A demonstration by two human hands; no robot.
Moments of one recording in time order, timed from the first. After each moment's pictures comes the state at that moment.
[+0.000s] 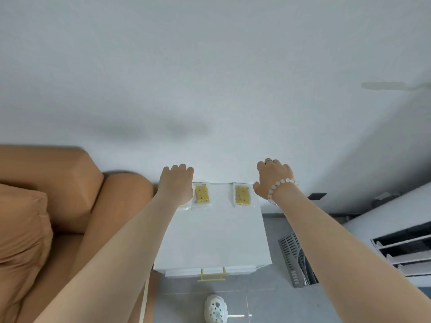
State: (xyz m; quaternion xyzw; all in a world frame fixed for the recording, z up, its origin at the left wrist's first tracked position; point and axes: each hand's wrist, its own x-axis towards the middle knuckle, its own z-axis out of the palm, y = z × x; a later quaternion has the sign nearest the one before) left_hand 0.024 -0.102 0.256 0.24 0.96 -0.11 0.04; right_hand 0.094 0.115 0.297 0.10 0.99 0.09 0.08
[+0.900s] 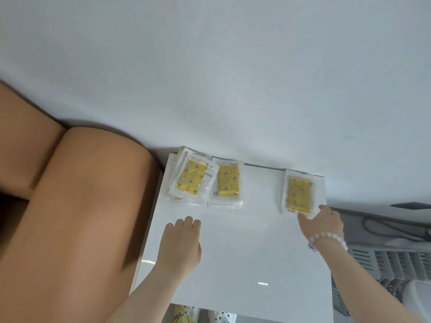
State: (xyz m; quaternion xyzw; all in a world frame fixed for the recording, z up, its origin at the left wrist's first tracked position) left_hand -0.010 -0.101 -0.043 0.21 0.97 -0.01 0.15; right_hand -0.018 0.184 -0.028 0.42 0.86 -0.19 0.21
